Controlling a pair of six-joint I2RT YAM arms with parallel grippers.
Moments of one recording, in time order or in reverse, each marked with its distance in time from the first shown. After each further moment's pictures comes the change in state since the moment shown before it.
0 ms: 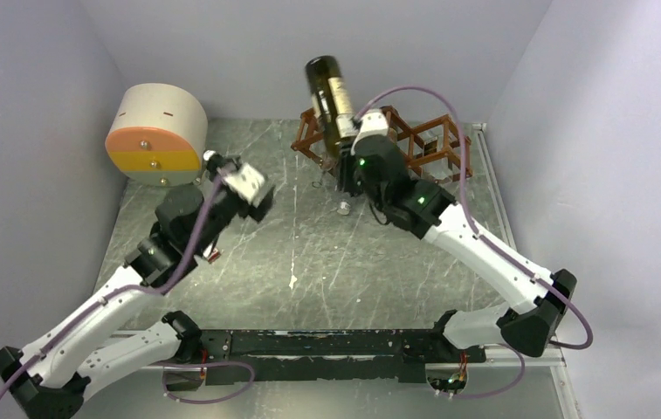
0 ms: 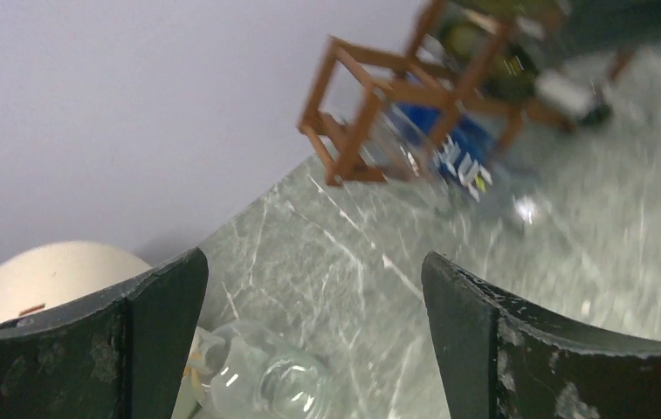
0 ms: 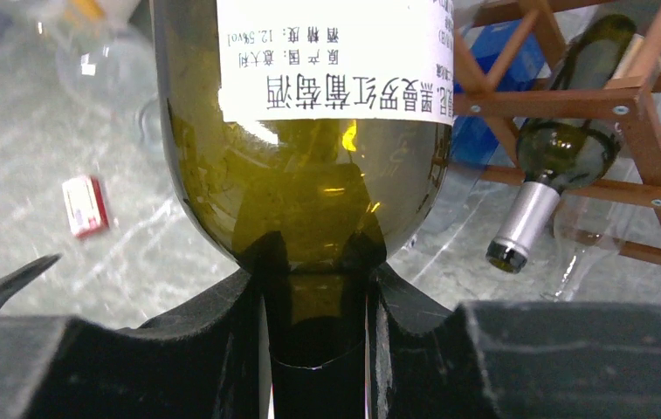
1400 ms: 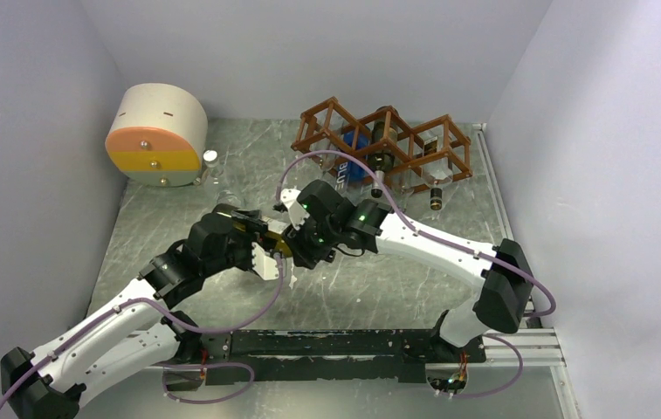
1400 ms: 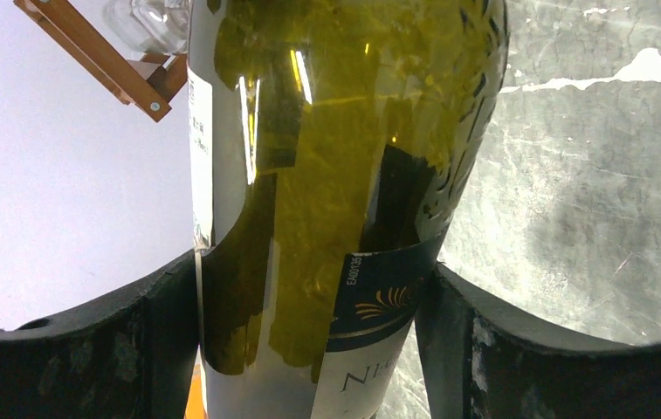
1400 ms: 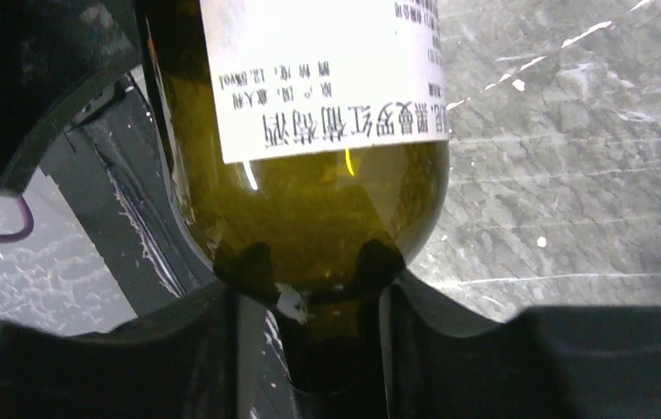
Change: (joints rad) left arm -0.008 -0.035 -0.180 -0.345 0.182 0.705; right arm 0.132 0.205 -0.116 -0.116 -0.640 -0.231
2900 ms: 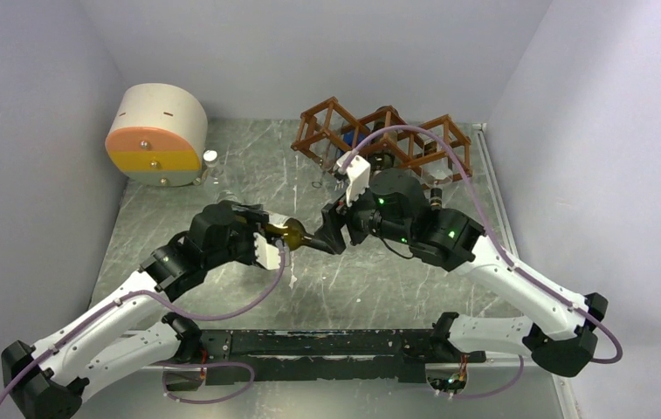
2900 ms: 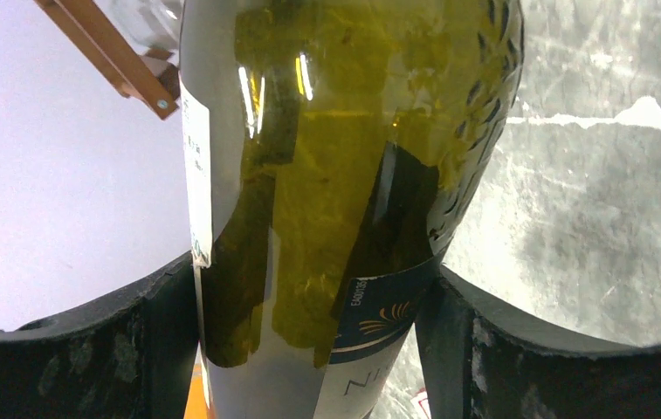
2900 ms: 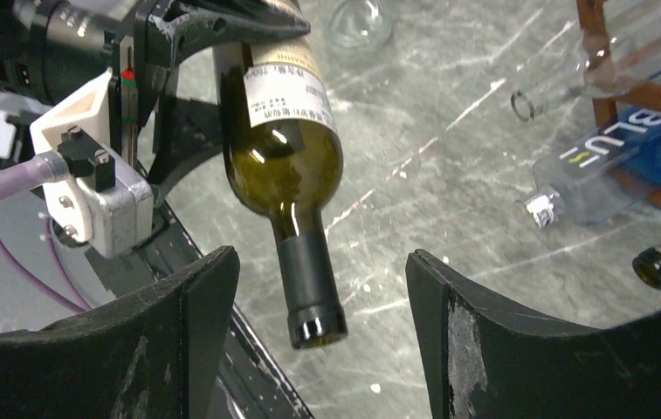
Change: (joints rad) left arm 0.000 0.056 0.095 -0.016 0.018 -0.106; right arm -0.035 -0.416 0.004 0.007 0.194 0.089
